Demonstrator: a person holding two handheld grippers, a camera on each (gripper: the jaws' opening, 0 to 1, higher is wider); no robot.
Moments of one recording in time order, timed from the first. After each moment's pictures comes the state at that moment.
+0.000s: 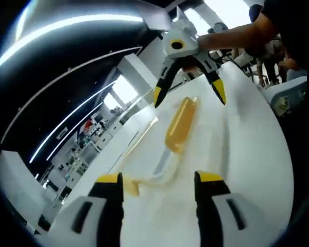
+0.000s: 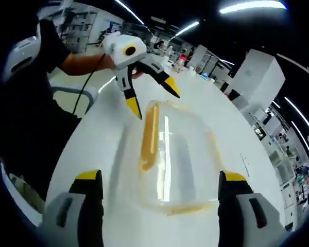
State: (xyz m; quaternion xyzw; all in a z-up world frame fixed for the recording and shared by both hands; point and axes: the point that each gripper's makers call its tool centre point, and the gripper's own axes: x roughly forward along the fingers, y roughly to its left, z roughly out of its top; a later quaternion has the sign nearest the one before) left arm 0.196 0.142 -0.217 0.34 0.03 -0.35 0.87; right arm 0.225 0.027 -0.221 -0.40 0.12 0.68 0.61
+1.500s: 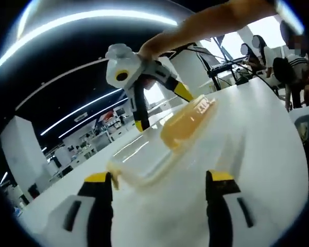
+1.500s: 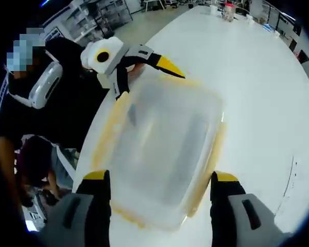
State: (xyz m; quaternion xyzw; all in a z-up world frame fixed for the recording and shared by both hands) left arm 0.219 0.138 -0.240 0.24 0.01 -0.27 0.93; right arm 0.261 0.069 -0.239 -0.46 0.37 0.73 0.35
